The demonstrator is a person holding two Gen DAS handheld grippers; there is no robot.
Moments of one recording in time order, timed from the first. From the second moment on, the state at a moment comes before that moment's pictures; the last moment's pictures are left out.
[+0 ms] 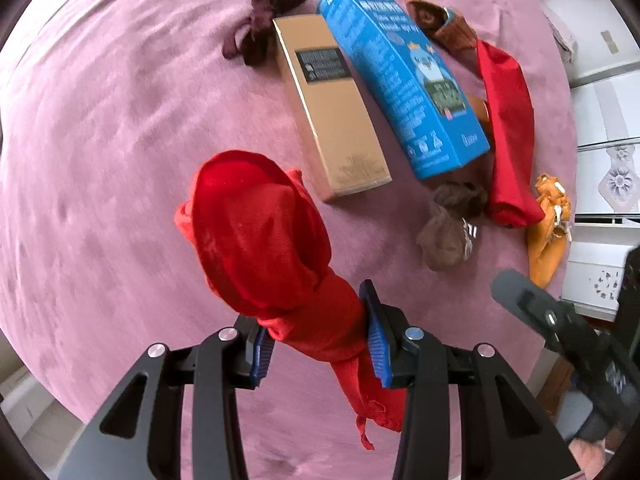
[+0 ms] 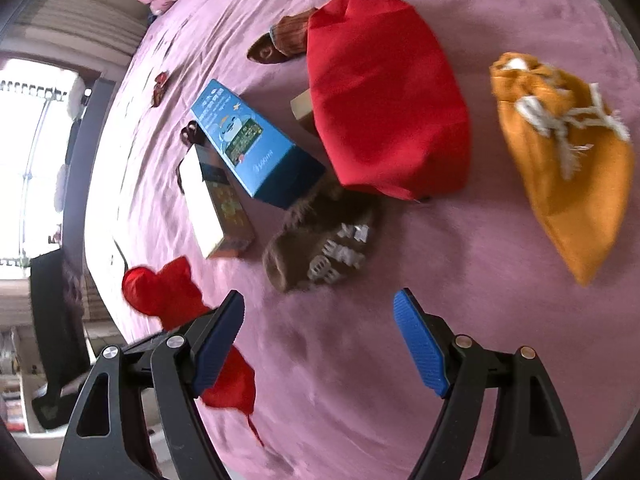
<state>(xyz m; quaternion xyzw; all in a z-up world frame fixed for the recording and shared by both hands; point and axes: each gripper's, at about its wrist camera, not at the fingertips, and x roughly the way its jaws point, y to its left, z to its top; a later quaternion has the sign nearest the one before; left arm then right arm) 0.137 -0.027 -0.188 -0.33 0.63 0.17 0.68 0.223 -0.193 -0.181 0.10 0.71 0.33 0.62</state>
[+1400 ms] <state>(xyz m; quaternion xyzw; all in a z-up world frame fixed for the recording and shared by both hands) 0.151 -0.209 -0.119 -0.19 0.67 -0.02 0.72 0.171 -0.406 -0.130 0.23 0.68 0.20 0.67</state>
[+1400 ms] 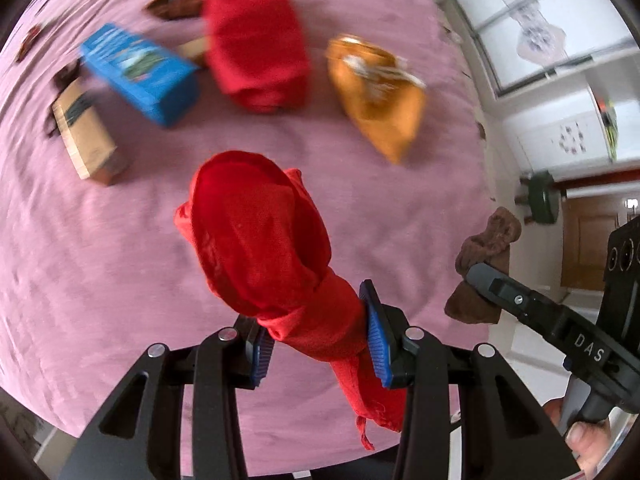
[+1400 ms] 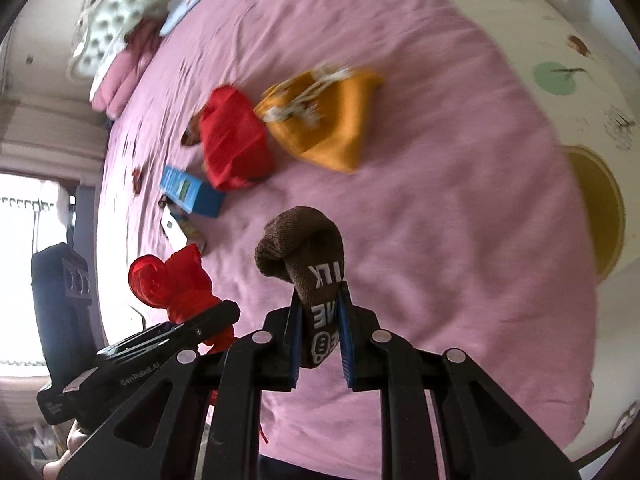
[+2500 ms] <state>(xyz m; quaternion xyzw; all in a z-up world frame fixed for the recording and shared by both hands) 0.259 -0.550 -0.141 -0.05 0.71 -0.19 0.68 0.191 -0.731 -0.176 0.34 0.63 0.04 0.69</state>
